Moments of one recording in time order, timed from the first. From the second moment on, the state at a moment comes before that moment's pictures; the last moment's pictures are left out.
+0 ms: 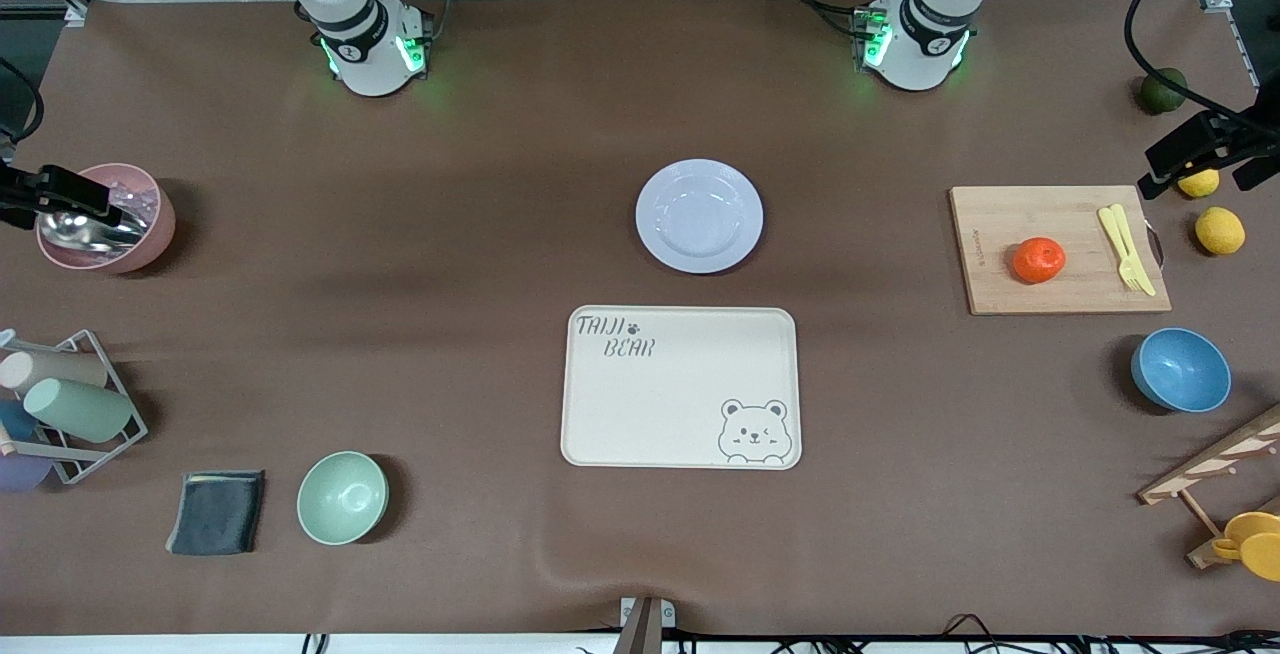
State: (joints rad) left arm -0.02 -0.02 0.03 -1.51 0.00 1.55 -0.11; right arm 0.00 0.06 -0.16 -1.56 0.00 1.53 -0.18
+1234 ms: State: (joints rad) left arm 0.18 0.04 0.03 -2.34 0.10 2.21 -0.10; right arm 0.00 0.07 -0.16 -1.57 0.00 1.53 -0.18
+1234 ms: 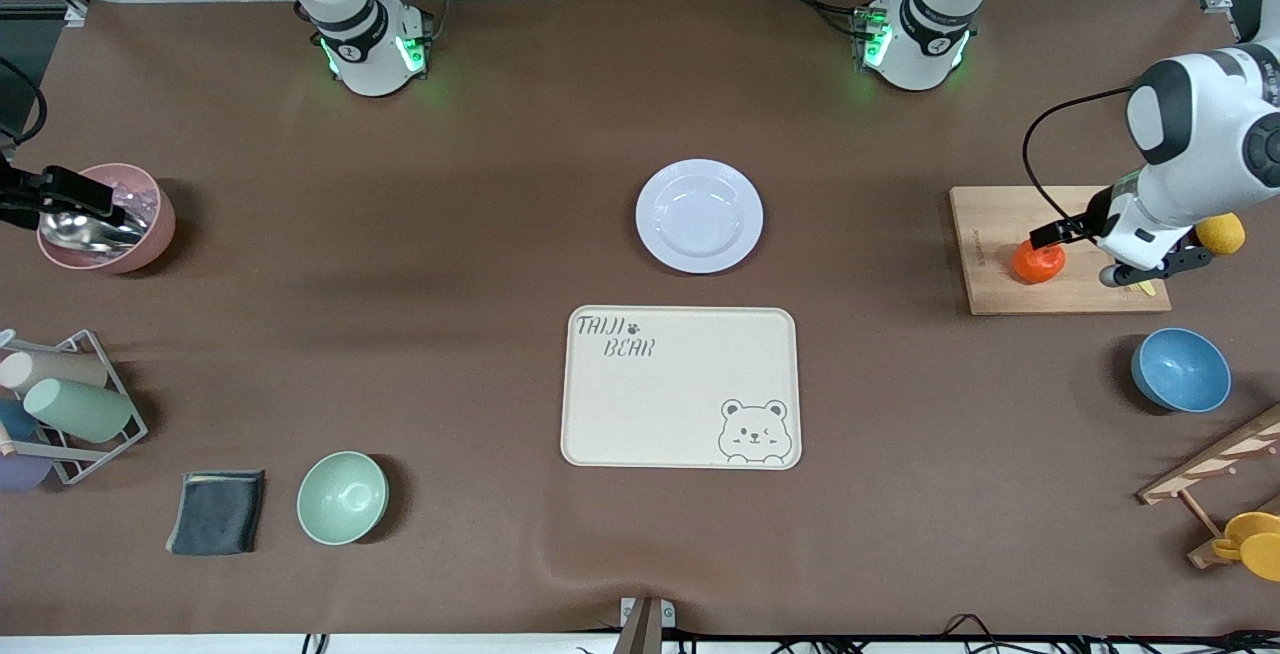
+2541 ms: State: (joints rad) left arm 0.23 0.28 0.03 -2.35 0.11 2.43 -0.09; right arm 0.00 0.07 -0.16 -1.57 0.00 1.53 -0.18
